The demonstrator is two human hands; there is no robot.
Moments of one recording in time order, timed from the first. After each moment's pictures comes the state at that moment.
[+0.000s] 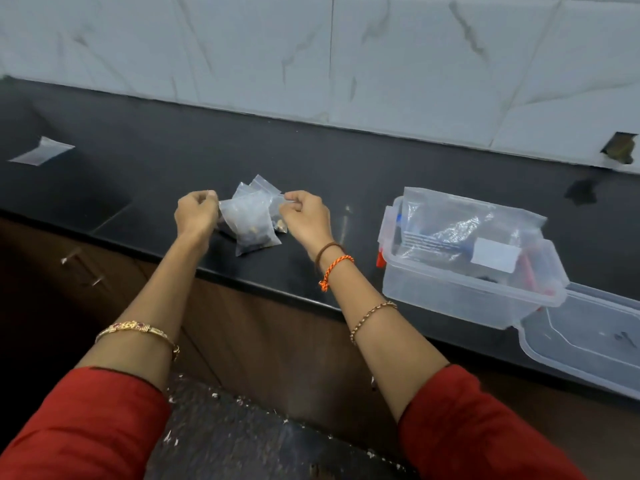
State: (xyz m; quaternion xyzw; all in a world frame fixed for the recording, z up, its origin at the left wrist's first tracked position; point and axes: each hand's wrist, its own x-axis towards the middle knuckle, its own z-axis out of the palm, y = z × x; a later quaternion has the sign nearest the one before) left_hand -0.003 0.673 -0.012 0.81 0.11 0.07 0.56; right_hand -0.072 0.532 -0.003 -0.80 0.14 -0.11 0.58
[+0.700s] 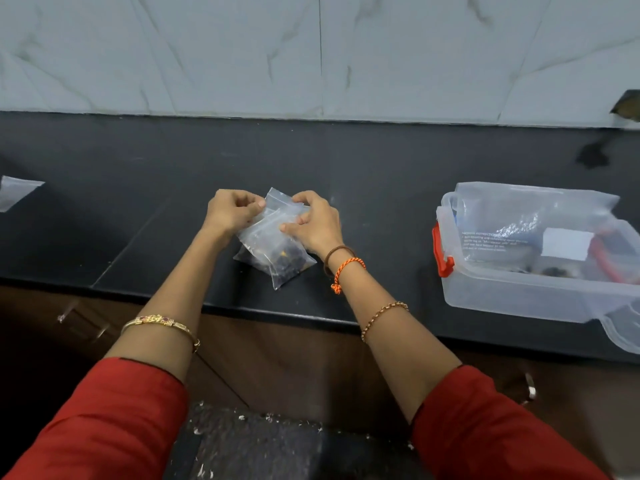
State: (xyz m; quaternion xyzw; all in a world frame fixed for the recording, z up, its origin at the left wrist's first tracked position) left_hand 0.087 0.681 -0.017 0.85 -0.15 -0.07 0.50; right_hand -0.007 0.559 -0.023 -0.83 0.19 -0.13 0.52
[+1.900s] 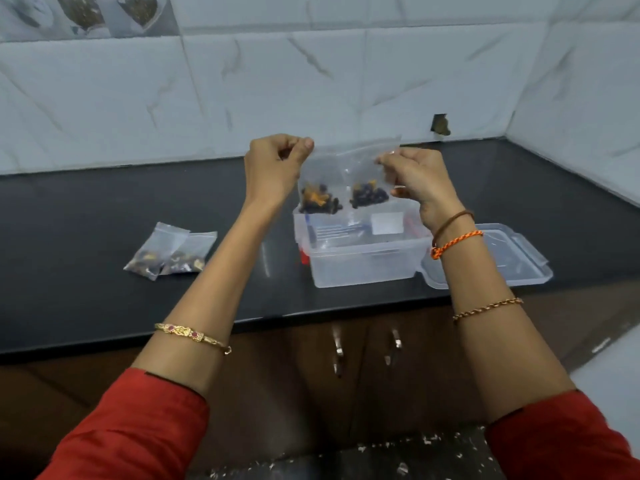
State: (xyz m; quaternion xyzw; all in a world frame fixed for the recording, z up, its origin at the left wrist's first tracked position) left_hand -0.099 0.506 0.087 0.71 -0.36 0.04 0.60; right_hand -0.236 0.381 0.086 -0.71 0.29 -0.35 0.54
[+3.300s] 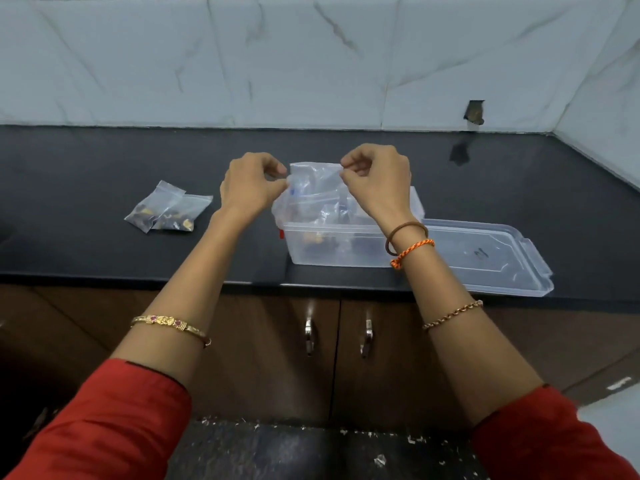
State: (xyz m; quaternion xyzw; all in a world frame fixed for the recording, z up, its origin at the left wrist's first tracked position) left_hand -0.113 0.513 0.040 0.88 -0.27 0.09 0.38; right_hand -0.226 0.379 0.049 -0.85 0.20 -0.37 0.33
